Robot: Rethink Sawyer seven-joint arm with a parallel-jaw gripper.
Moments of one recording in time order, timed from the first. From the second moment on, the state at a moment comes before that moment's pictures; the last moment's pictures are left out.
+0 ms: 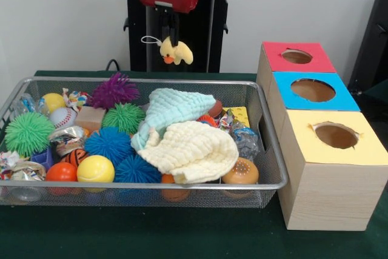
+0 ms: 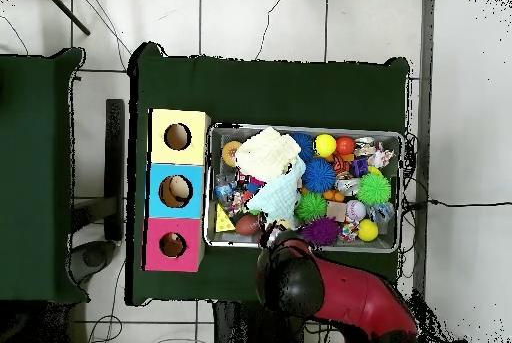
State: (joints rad) arm -0.49 -0.98 0.08 2.16 -0.17 0.30 1.92
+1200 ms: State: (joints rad) arm -0.24 -0.99 0.06 2.16 -0.07 0.30 1.92
